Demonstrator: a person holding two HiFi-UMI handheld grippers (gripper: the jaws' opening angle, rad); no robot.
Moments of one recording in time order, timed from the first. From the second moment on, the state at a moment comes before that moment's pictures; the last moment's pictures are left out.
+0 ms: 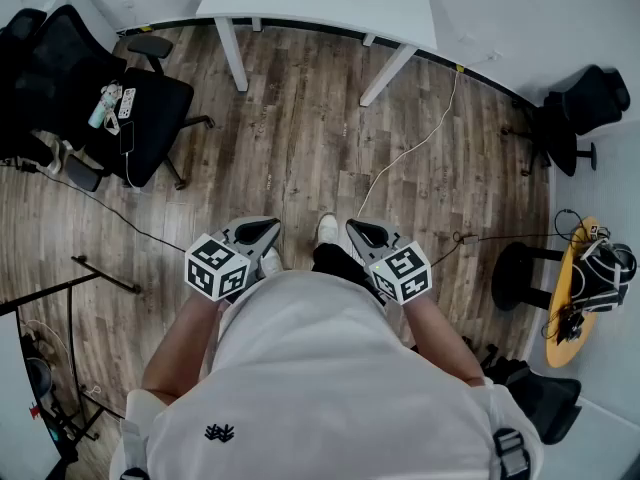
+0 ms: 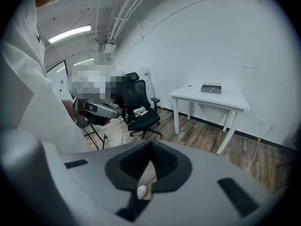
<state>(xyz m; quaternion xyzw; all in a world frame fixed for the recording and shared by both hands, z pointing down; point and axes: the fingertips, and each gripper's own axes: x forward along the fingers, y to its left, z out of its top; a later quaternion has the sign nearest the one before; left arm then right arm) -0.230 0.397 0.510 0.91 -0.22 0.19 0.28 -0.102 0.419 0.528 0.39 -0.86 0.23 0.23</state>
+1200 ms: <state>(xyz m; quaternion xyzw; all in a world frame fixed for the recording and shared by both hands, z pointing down) -0.054 0.198 0.508 0.92 -0.17 0.21 0.27 0.053 0.232 0.539 0.42 -0.84 0.28 0.17</state>
